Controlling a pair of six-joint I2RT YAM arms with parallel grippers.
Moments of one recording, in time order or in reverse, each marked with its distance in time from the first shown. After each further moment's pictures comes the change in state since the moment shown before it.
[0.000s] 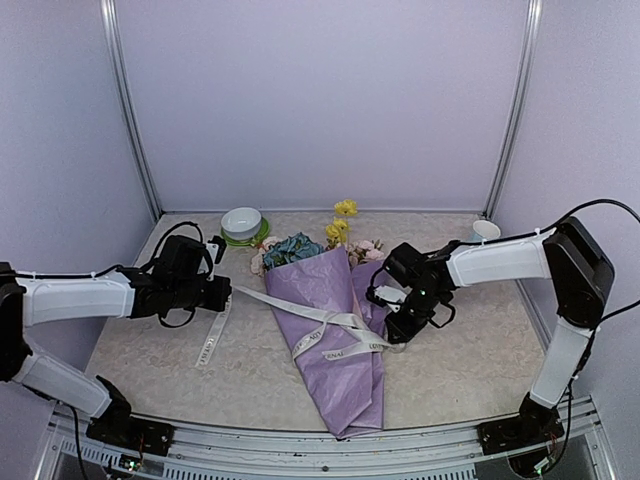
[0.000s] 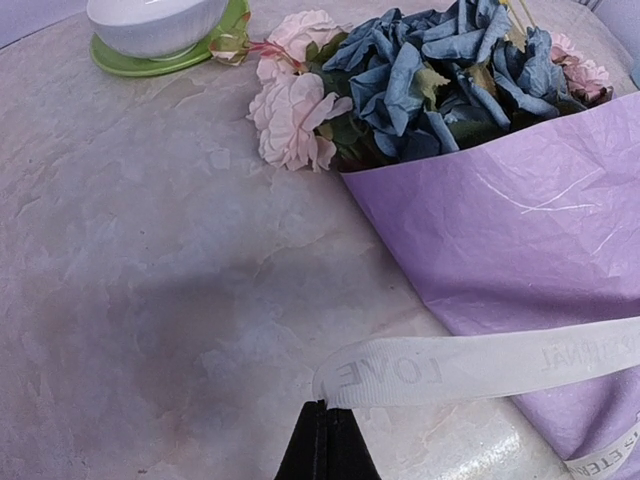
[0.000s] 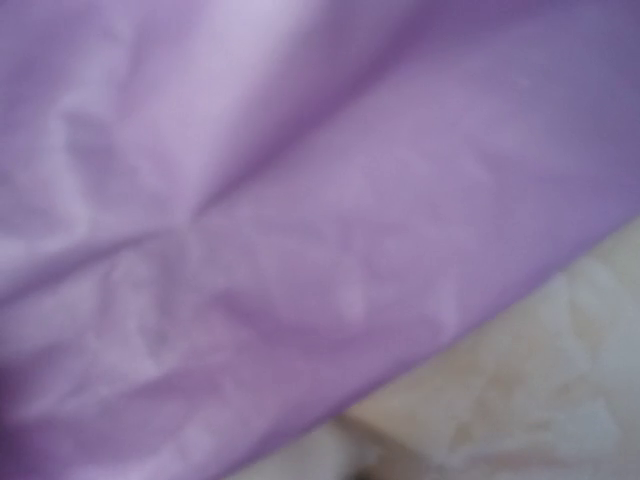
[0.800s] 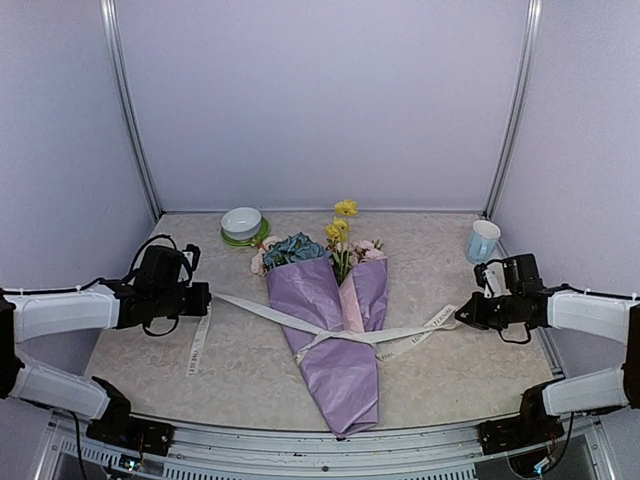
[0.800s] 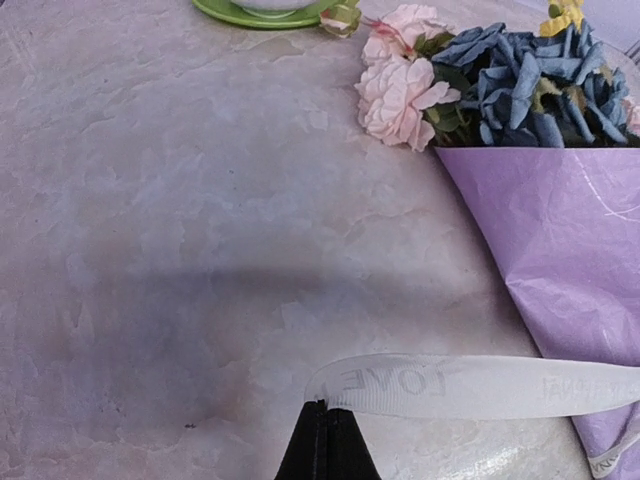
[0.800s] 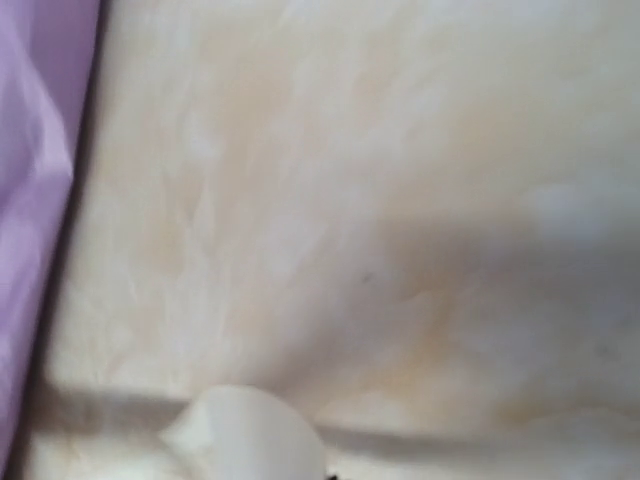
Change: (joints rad) left arm 0.110 -0.098 -0.121 0.002 0.011 -0.097; right arm -0.568 -0.606 -0.606 0.442 -0.261 0.370
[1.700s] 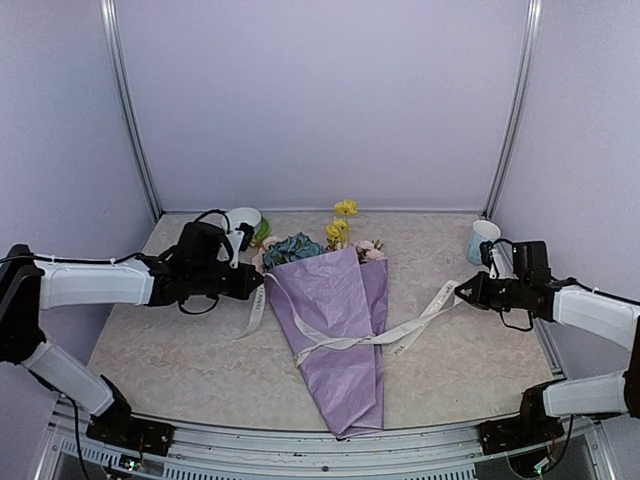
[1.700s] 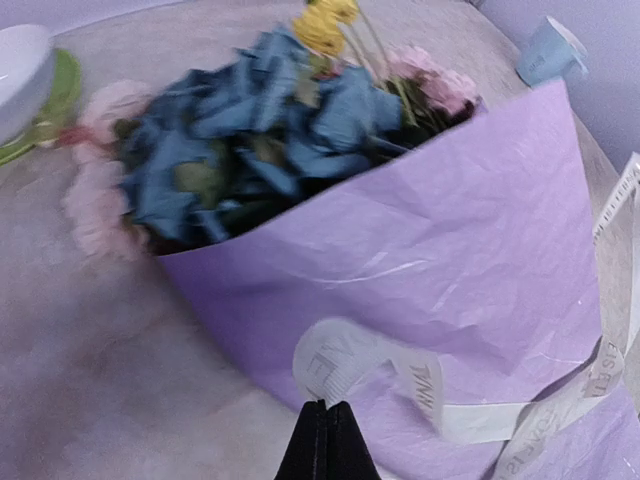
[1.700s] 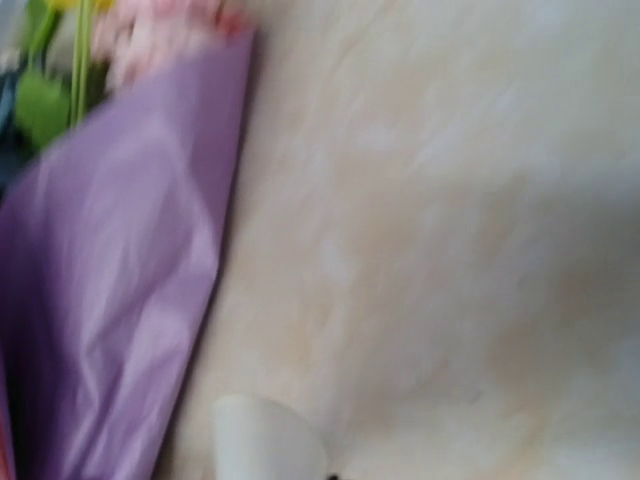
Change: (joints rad) left arm -0.217 0.293 0.307 0.090 0.172 0.076; right arm -0.021 -0.044 0.045 0.084 -0.094 0.043
